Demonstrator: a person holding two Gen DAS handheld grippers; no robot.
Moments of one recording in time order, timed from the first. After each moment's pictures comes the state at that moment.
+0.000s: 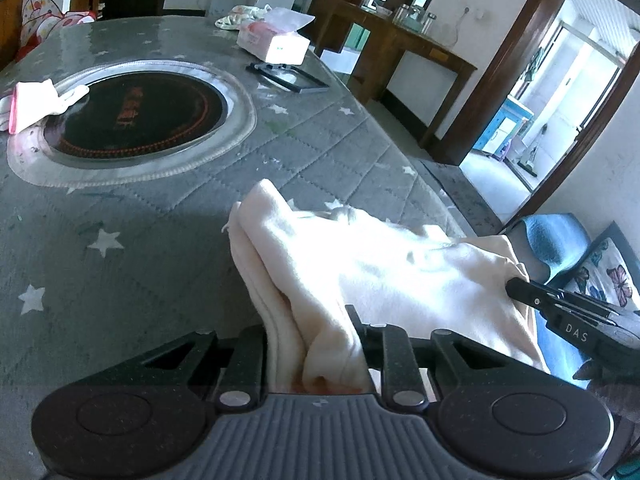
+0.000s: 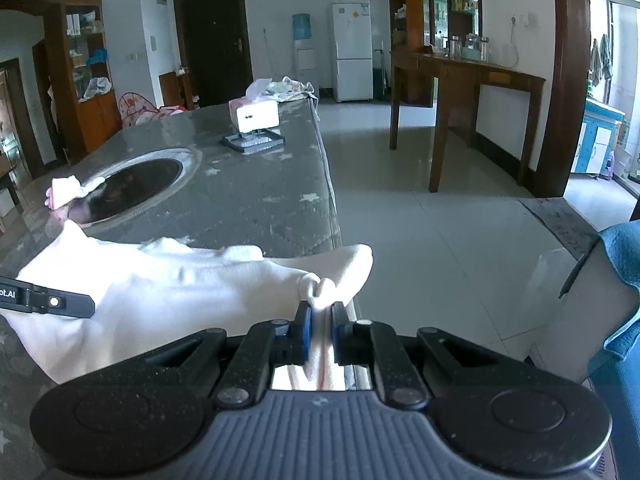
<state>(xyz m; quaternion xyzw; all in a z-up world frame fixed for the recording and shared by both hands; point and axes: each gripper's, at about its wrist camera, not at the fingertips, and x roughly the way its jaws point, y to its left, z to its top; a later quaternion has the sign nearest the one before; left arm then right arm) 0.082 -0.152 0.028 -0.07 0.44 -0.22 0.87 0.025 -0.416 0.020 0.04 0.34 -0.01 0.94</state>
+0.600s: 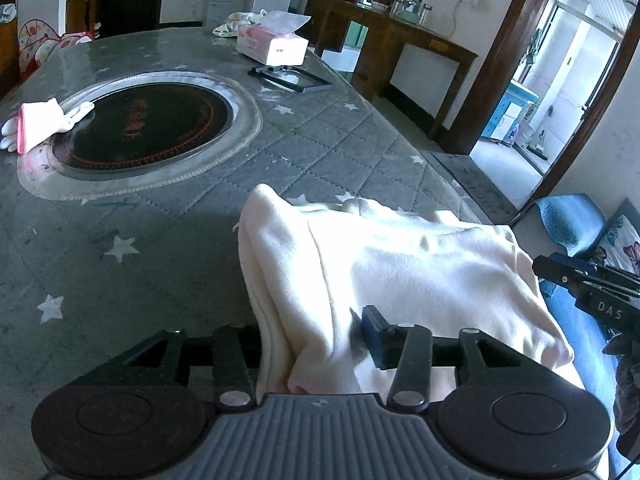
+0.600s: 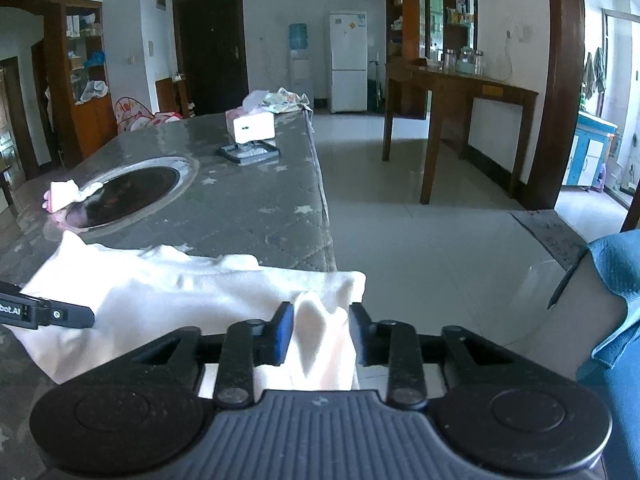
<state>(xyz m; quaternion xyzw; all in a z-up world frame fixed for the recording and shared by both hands) 0.073 -0.150 0.027 -0.03 0.43 -0.21 0.88 0.012 -0.412 0.031 0.02 0.32 -0.02 0.95</state>
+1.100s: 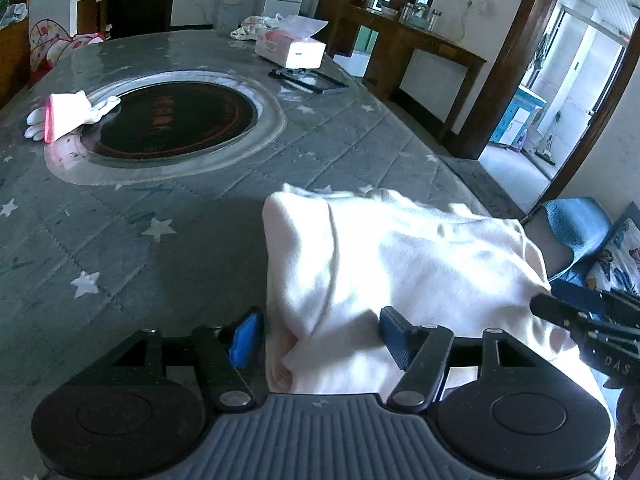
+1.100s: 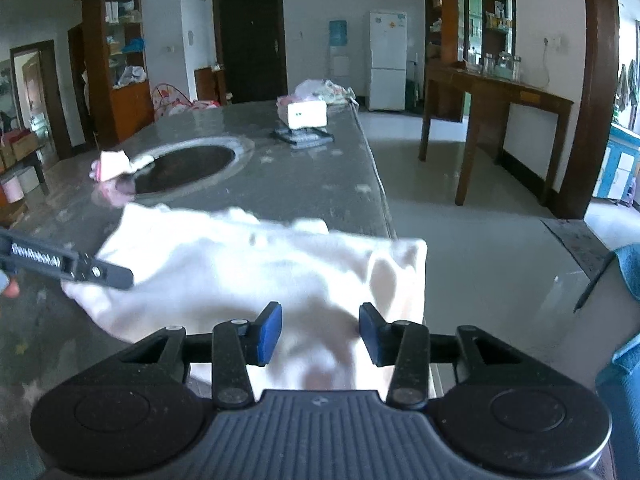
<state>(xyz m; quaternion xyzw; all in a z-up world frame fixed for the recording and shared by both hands) 0.058 -0.129 0.025 -0.03 0.43 -0.20 0.88 -0.017 -0.380 0.021 0.01 0.33 0.03 0.94</state>
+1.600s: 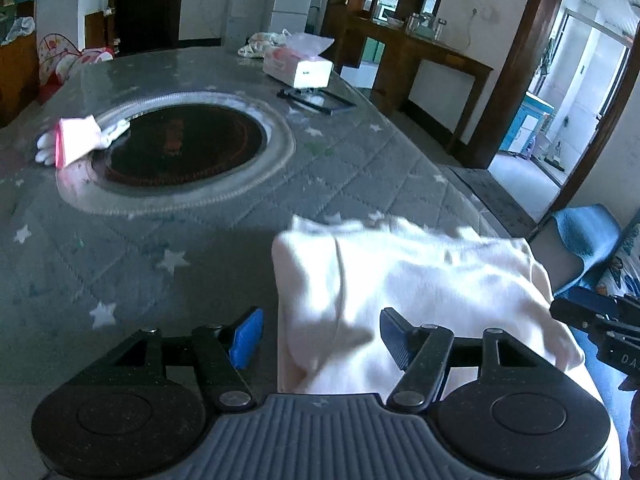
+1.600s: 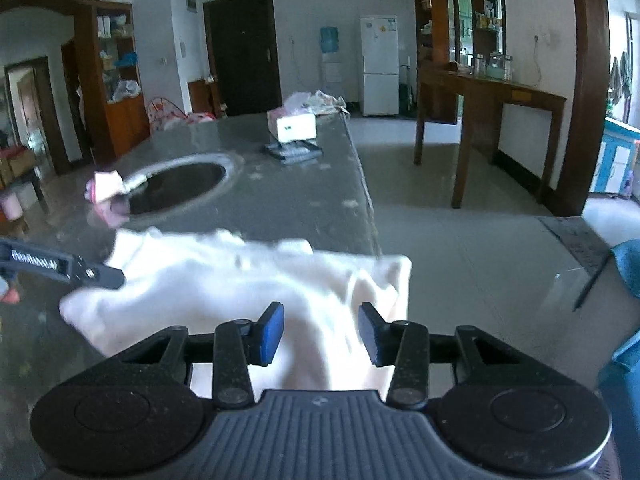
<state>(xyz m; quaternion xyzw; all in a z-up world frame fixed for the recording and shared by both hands) 0.068 -0.135 0.044 -0.02 0.41 -0.18 0.90 -0.009 -0.396 0.035 0.03 0.31 0.04 0.95</state>
